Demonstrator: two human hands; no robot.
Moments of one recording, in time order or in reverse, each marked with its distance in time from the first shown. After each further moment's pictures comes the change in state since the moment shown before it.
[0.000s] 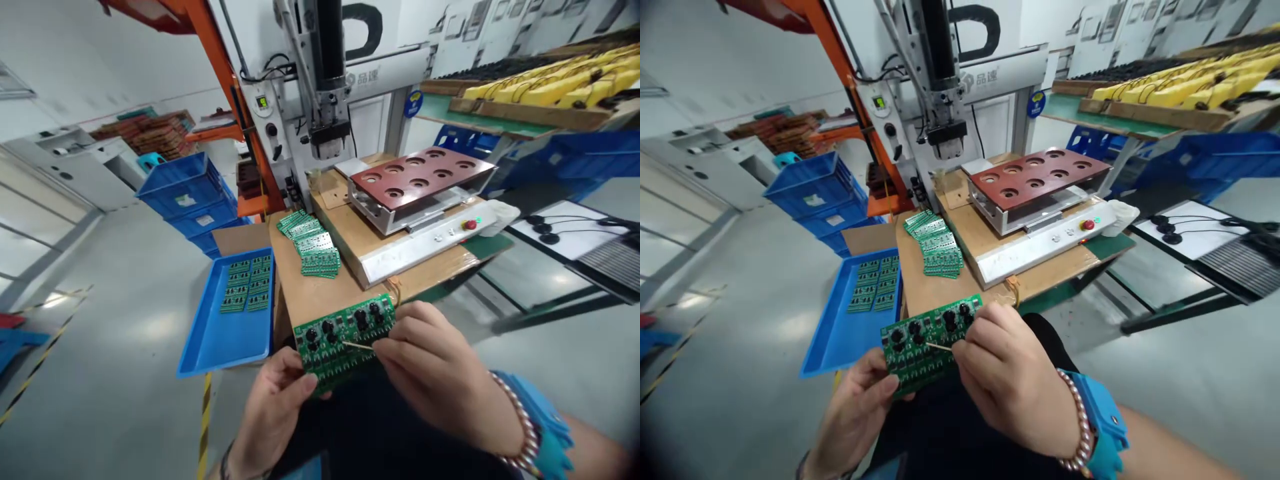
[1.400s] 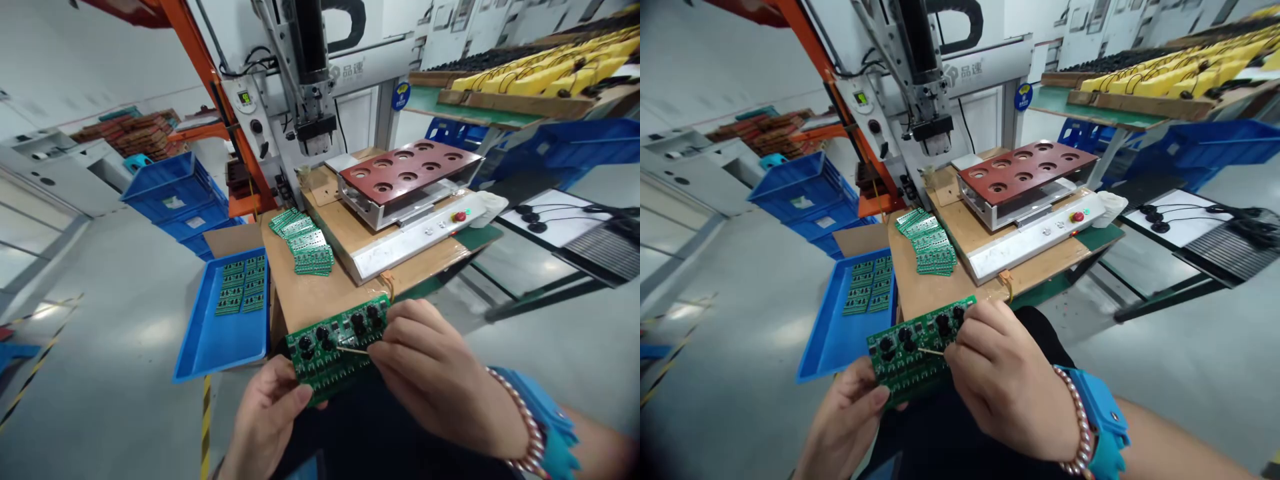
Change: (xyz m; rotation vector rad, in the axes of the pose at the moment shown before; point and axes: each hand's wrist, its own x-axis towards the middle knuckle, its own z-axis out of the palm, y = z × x) left_hand -0.008 -0.002 0.005 0.133 0.038 0.016; right_hand -0.004 -0.003 -0.010 -0.007 -0.061 0.016
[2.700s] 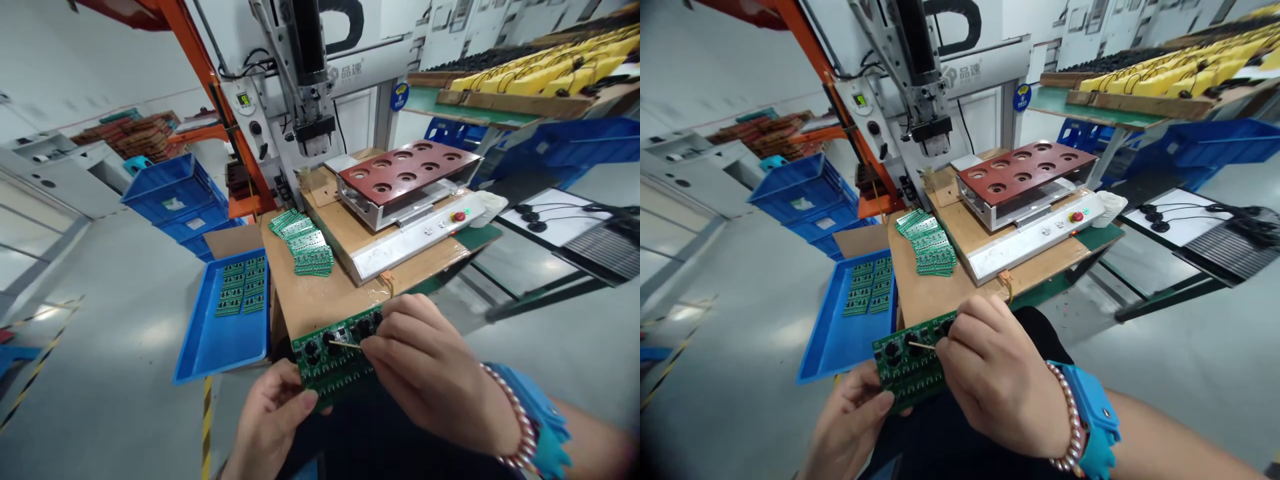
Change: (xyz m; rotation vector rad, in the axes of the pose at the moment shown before) left_hand -0.002 -0.001 0.002 0.011 -0.008 -0.038; right_hand 0.007 -0.003 0.000 -0.015 0.072 -0.006
